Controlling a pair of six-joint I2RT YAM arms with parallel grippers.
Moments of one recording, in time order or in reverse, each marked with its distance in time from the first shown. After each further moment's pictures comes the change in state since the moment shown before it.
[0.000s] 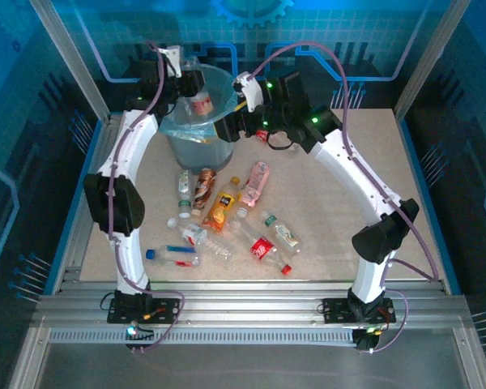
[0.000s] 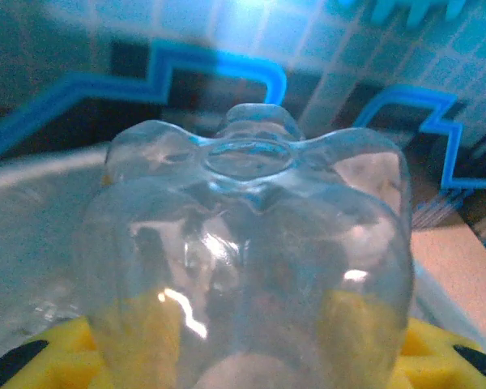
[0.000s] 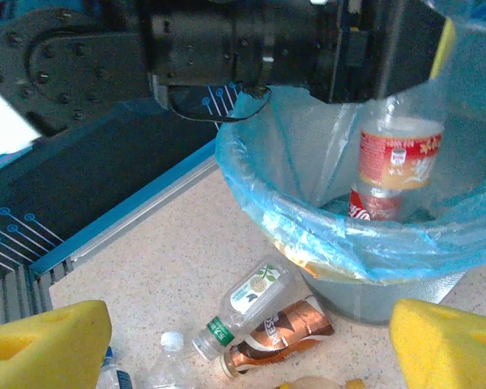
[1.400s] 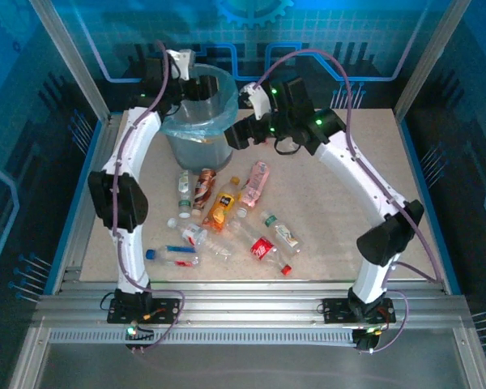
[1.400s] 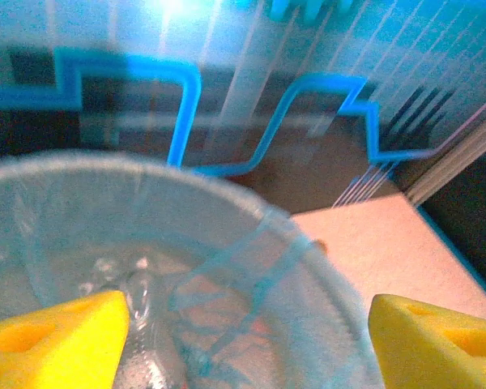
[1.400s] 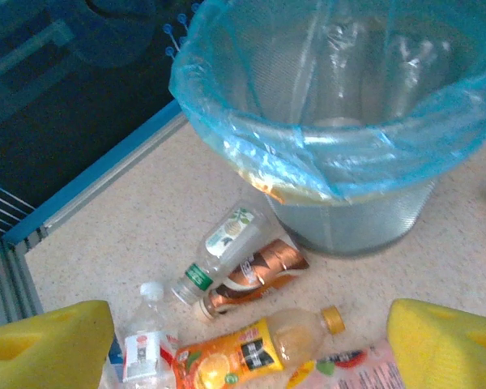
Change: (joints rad) left arm -0.014 -0.067 0.082 -0.104 0.120 0.016; right arm -0.033 -0.119 -0.168 -0.067 0.056 -0.018
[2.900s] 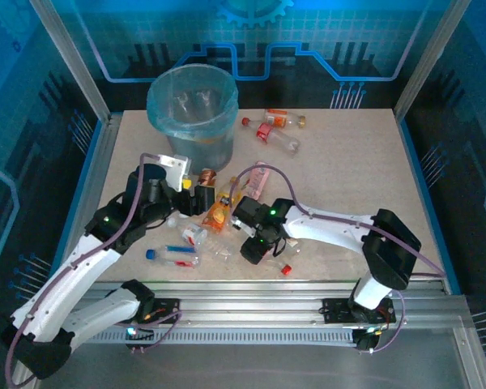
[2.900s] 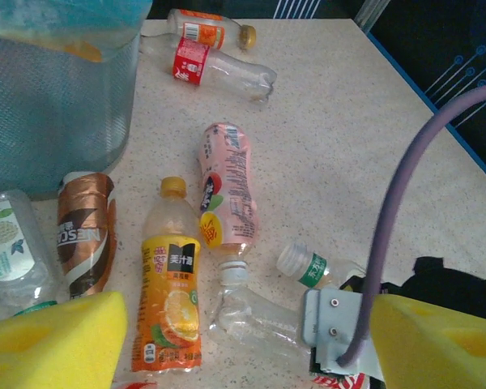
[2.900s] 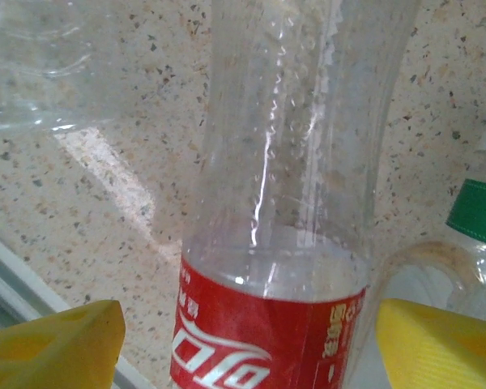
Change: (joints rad) left arm -0.420 -1.105 -1.142 -0.165 -0.322 -0.074; right arm 0.424 -0.040 -0.784 -0.042 0.393 0.053
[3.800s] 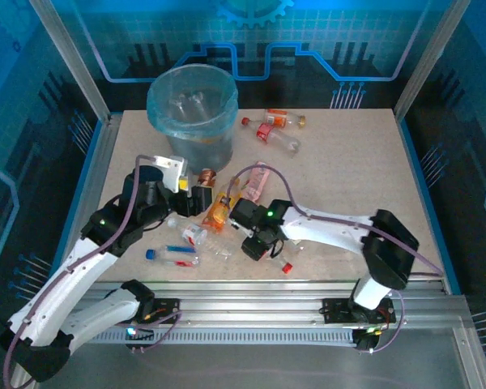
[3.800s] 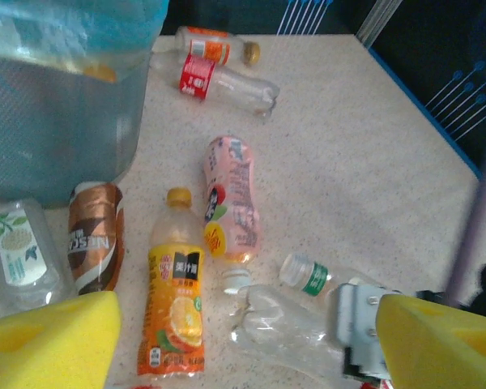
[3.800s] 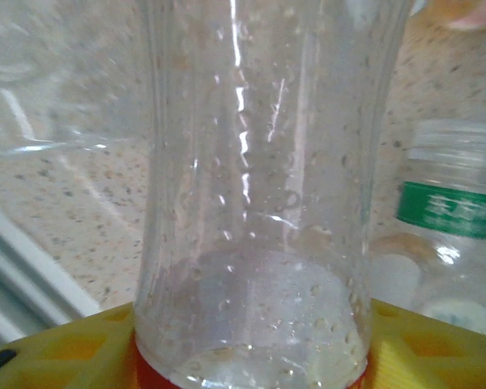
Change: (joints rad) left arm 0.000 -0.010 0.038 -0.010 -0.014 -0.004; right arm 0.023 -0.146 0.014 -0.037 0.051 0.050
